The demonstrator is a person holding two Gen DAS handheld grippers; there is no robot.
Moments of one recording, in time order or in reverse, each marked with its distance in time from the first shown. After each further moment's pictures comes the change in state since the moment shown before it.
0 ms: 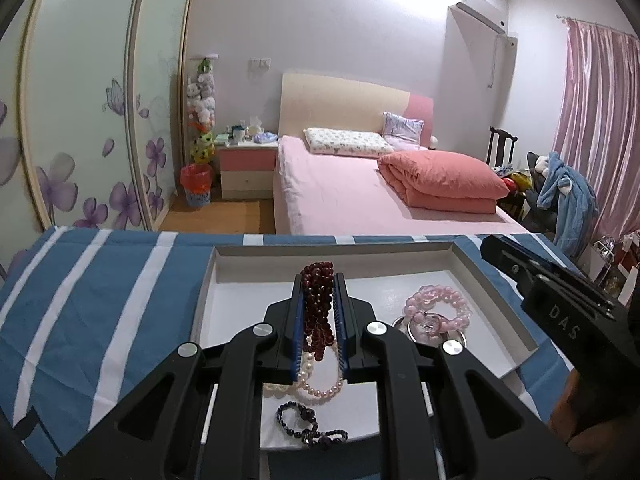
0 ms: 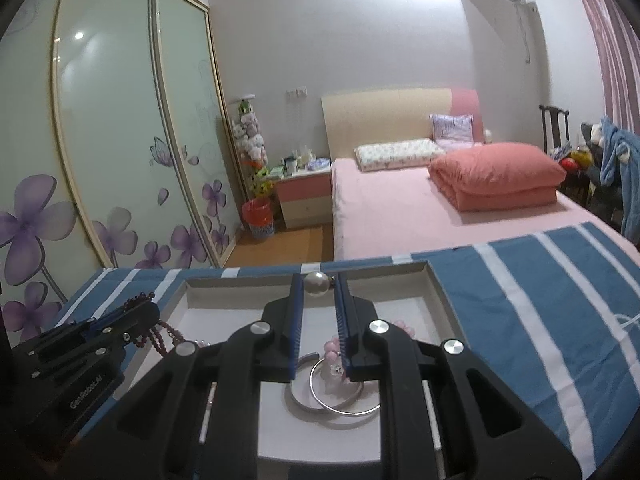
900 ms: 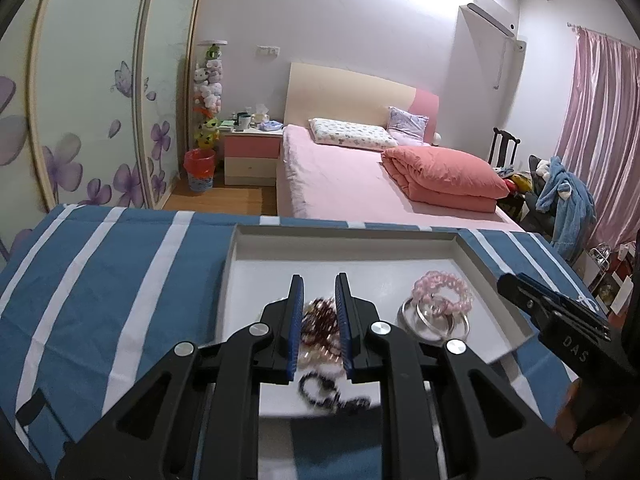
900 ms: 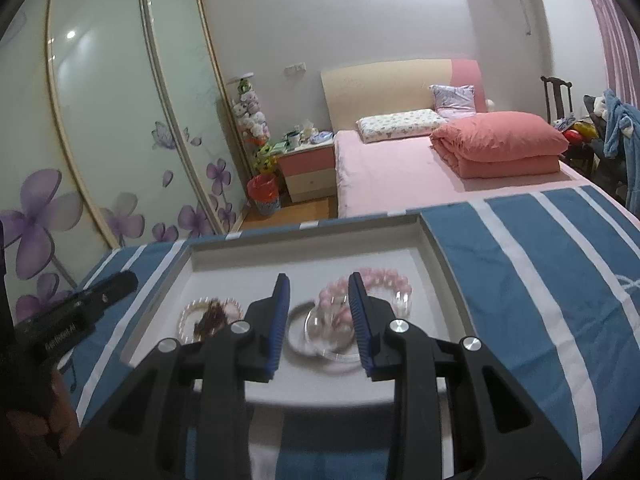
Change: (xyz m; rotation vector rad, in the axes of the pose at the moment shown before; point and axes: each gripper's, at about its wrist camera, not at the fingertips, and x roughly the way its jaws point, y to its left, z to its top) left arm -0.021 0.026 -0.004 -0.040 0.035 -0.001; right arm -0.017 -0.012 -0.027 0.034 0.099 0.034
